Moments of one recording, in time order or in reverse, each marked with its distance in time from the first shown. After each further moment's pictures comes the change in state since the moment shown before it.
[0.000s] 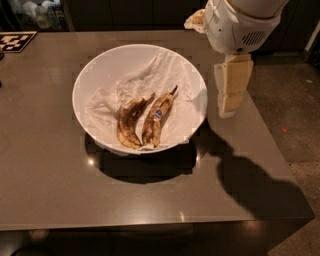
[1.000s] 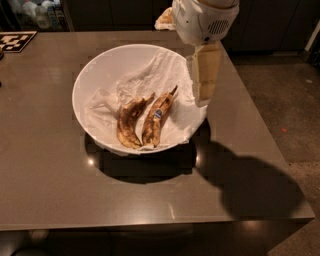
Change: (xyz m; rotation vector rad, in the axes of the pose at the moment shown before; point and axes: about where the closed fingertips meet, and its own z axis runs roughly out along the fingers) arm -0.041 -0.033 0.023 -0.068 -0.079 -0.111
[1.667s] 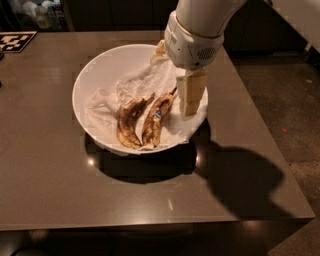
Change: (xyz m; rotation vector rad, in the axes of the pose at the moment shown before) arm -0.009 0.017 0.045 -0.082 -0.059 -0.020
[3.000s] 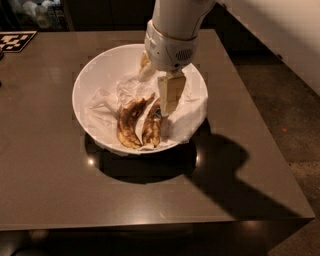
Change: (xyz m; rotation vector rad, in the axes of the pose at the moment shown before) arm -0.019 -0.017 0.031 -0.095 -0.012 -0.062
